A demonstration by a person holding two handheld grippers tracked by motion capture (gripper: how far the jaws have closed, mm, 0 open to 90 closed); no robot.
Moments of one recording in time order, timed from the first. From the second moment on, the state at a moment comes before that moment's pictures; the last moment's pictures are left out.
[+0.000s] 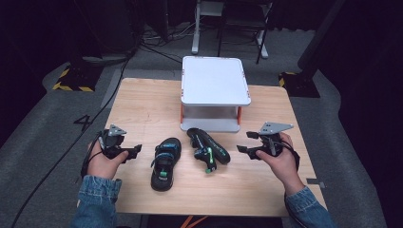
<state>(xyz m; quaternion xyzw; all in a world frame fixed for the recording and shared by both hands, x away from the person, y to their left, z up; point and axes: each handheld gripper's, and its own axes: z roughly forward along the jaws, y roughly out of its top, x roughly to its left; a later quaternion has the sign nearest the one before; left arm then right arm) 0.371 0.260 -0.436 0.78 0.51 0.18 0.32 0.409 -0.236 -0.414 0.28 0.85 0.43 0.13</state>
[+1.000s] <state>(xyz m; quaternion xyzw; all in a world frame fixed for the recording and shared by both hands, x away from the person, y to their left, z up) 0.348 0.273 -0.451 0.78 0.52 0.17 0.31 0.401 -0.126 -0.440 0.15 0.89 0.40 0.12</state>
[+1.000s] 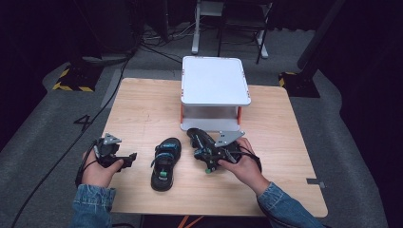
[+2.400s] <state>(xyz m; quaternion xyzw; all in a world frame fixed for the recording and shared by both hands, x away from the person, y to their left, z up) 0.342 0.276 -0.453 0.78 0.52 0.17 0.31 0.391 -0.153 -0.420 0.23 0.86 0.44 0.13</state>
